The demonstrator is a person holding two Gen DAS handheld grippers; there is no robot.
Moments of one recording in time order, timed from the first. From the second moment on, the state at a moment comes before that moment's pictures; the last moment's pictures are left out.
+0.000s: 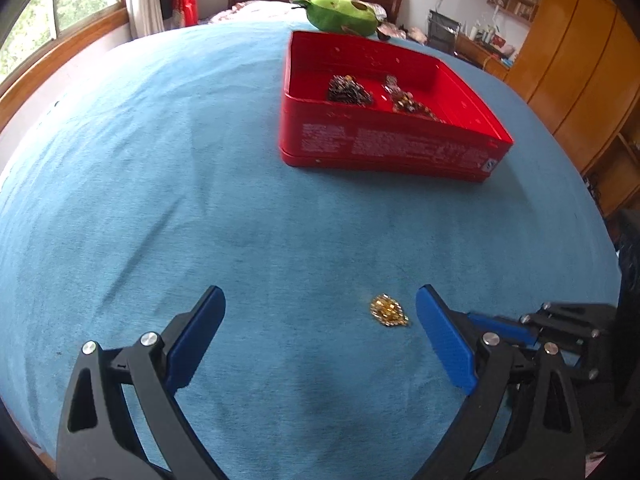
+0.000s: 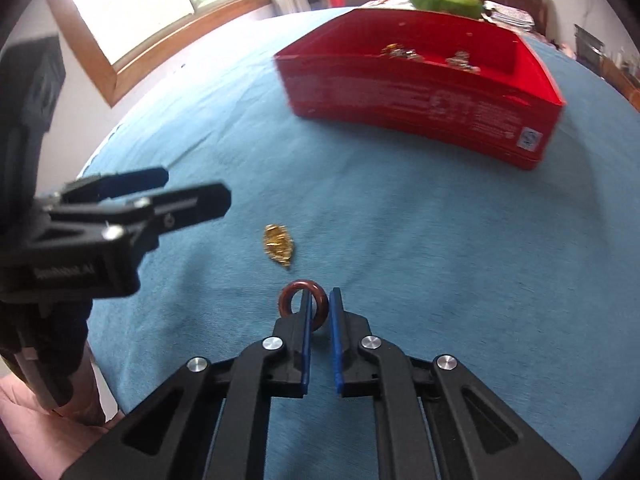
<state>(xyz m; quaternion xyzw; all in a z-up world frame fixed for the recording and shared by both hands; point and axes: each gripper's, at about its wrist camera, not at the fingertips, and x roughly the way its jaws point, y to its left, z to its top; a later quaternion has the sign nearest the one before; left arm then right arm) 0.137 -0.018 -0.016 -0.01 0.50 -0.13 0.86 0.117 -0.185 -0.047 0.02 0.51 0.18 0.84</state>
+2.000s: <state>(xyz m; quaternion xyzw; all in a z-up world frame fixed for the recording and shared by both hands) 0.168 -0.047 0.008 0.01 0.51 -0.18 0.84 0.137 -0.243 -0.005 0.08 0.46 0.16 0.87</state>
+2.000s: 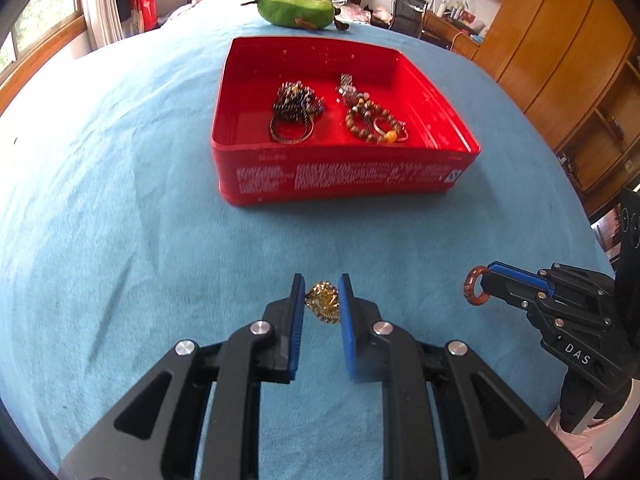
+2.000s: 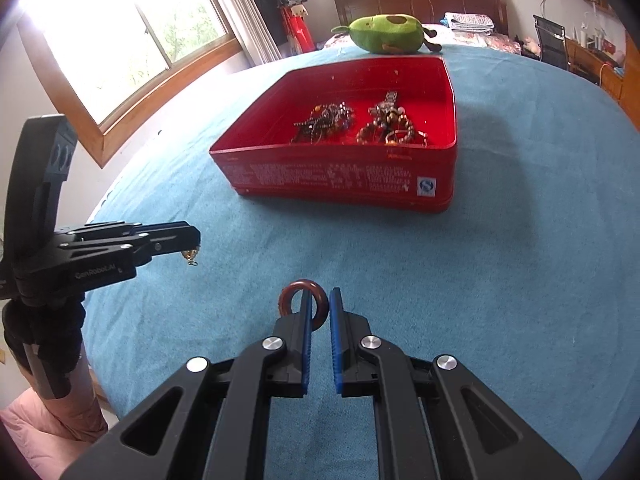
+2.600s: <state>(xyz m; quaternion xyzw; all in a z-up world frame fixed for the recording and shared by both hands) 0.253 -0.076 0.059 0.00 0.47 -0.19 0.87 0.234 -0.257 0.061 0.08 0.42 0.12 0.89</state>
